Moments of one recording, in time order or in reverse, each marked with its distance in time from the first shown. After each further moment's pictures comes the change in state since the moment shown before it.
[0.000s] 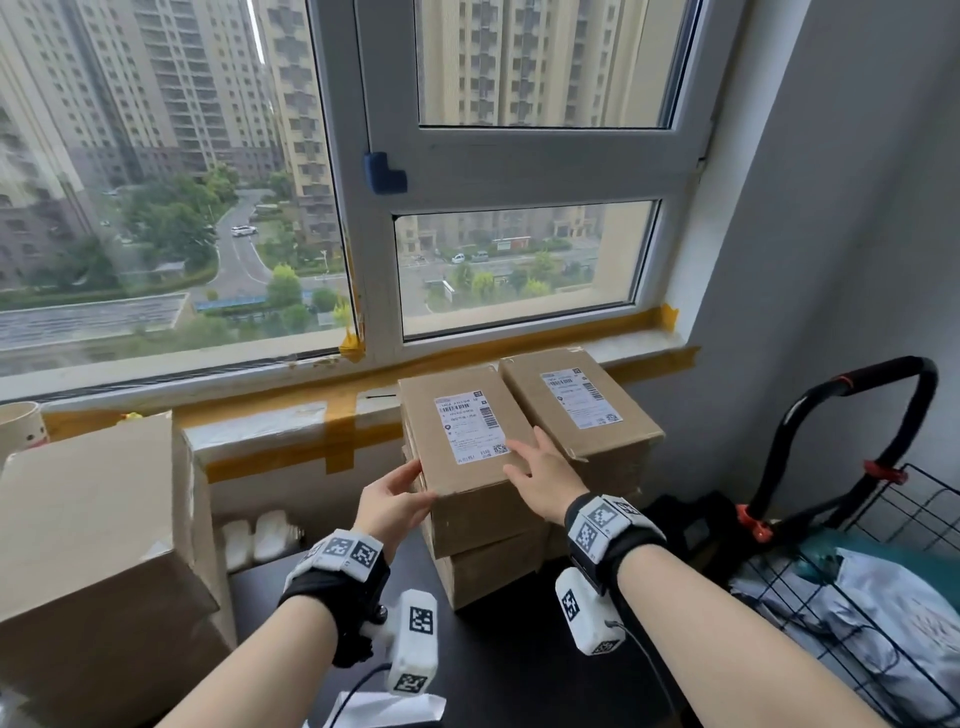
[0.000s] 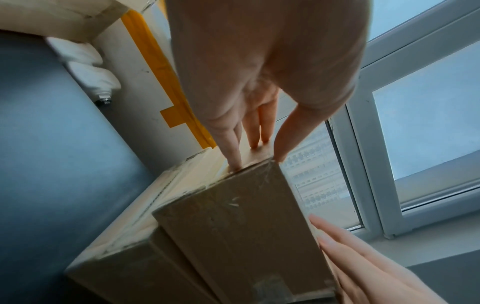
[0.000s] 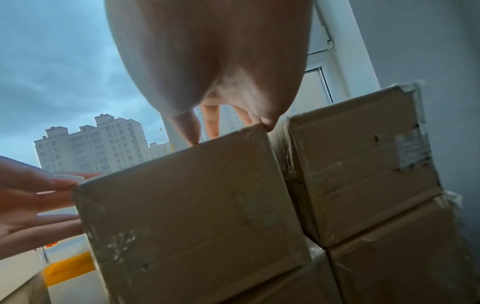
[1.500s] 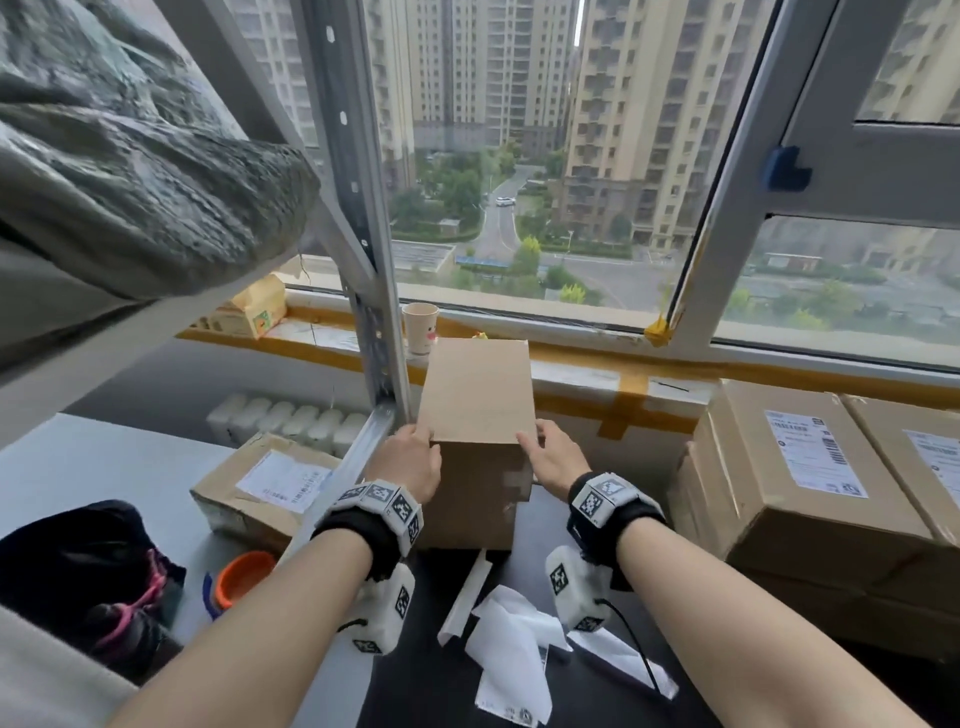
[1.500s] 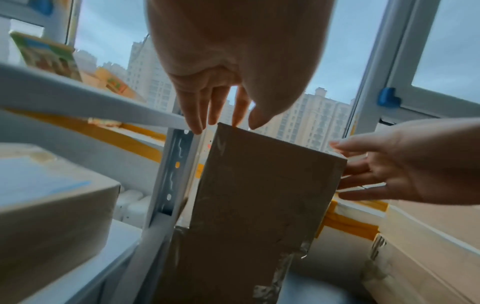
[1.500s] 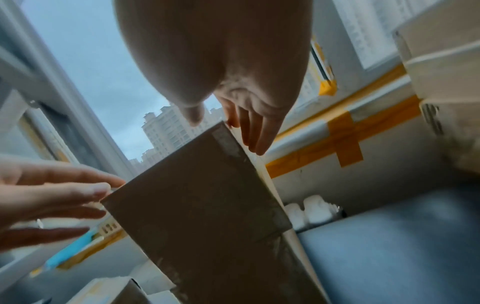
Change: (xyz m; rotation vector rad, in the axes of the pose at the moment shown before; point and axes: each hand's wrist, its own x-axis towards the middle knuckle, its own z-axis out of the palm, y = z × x) left_hand -0.121 0.033 -0.295 1.323 0.657 0.087; right_hand -0.032 -0.261 0.202 0.109 -0.299 -0.284
